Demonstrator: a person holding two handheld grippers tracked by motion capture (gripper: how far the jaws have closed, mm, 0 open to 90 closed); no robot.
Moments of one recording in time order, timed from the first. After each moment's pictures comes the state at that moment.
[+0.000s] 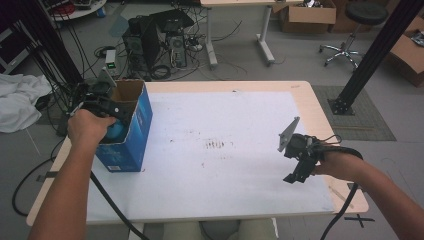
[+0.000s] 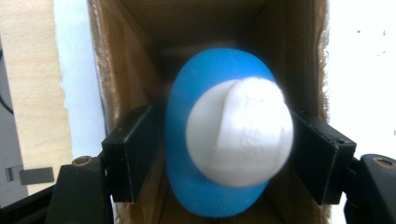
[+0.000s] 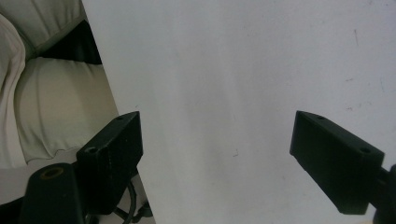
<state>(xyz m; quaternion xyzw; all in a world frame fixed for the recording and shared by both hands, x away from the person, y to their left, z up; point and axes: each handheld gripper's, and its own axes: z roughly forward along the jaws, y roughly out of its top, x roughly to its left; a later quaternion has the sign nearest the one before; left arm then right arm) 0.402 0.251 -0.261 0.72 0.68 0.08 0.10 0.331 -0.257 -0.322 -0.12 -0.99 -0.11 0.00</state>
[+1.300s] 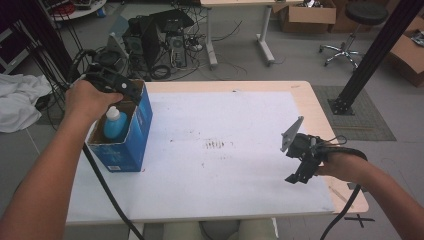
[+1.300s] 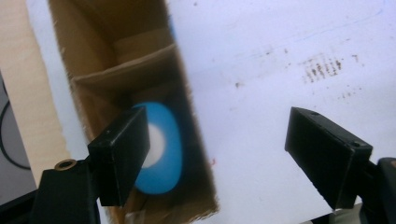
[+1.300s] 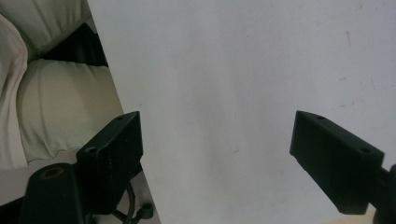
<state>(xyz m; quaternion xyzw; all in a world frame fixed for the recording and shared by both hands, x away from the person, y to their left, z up) 0.397 0.203 -0.179 0.78 0.60 0.09 0.15 0.324 -0.260 -0.313 -0.12 -0.99 -0.12 -0.01</state>
